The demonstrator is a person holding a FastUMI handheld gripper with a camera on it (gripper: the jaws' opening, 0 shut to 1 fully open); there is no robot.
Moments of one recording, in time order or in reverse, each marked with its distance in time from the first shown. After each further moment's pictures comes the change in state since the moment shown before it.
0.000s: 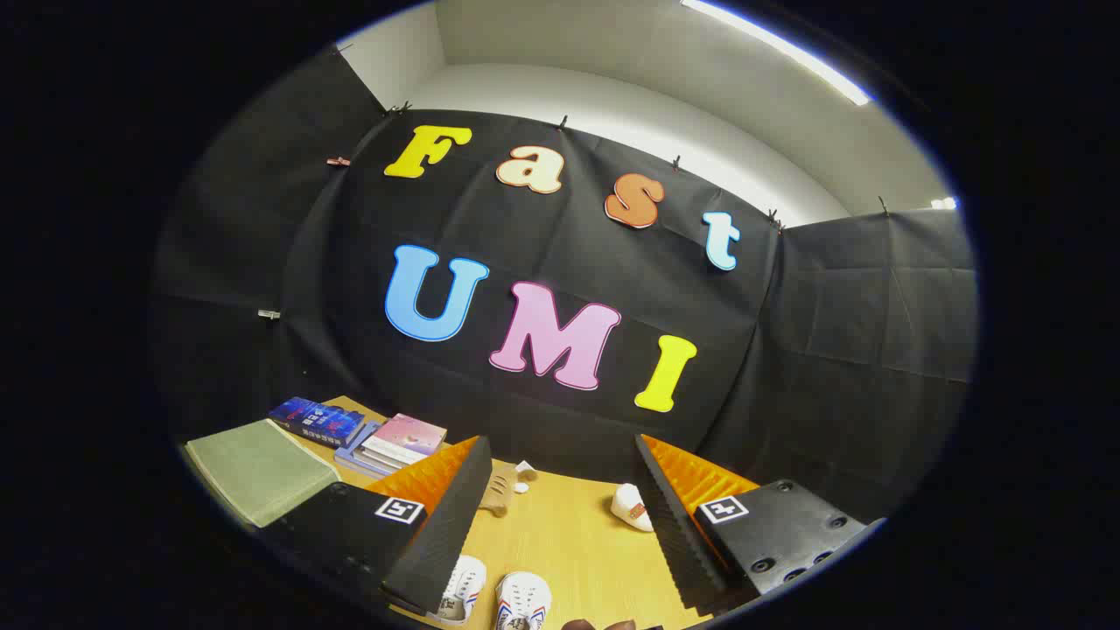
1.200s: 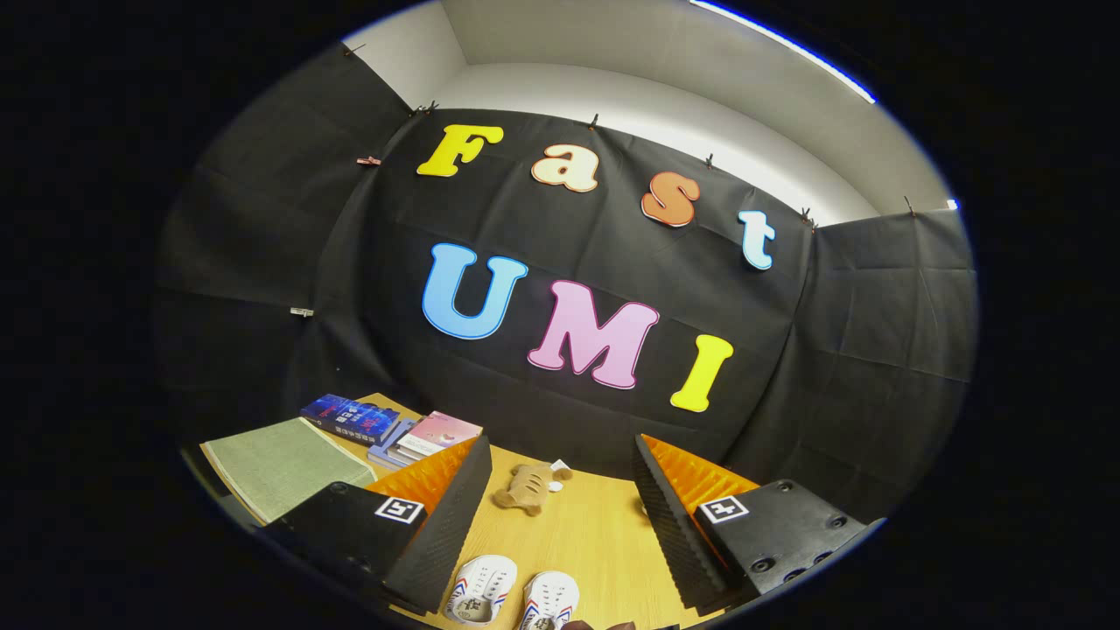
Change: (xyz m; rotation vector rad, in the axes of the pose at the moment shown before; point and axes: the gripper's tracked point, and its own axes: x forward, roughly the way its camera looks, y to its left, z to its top) arm -0.002 0.047 0.001 0.007 0.011 0.116
